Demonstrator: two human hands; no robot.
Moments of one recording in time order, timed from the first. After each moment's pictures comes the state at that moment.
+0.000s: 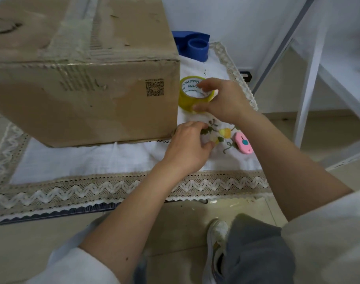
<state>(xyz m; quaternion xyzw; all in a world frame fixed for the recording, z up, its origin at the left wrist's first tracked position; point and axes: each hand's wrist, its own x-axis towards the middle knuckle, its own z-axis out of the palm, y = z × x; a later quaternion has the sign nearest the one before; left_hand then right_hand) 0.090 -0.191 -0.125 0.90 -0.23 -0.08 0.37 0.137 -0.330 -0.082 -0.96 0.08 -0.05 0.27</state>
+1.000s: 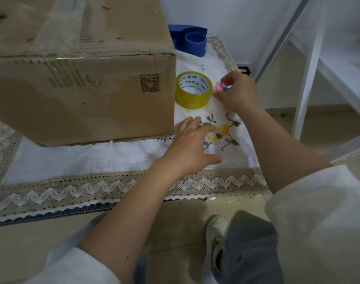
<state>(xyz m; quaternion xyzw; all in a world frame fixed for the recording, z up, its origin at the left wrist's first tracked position) 0.090 -0.190 -0.129 0.89 -0.29 -0.17 0.31 0.168 -0.375 -0.115 -0.93 0.21 -0.16 0.27</state>
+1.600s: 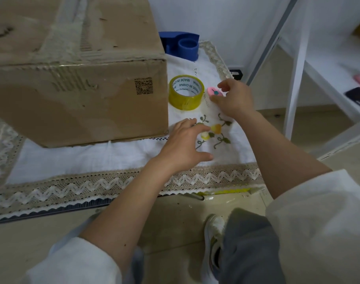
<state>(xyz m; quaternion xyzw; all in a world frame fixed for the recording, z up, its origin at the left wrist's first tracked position) 0.086 -0.188 -0.124 0.88 -0.30 -0.14 0.33 0.143 -0.378 -0.104 -0.94 0.21 -0.13 0.26</state>
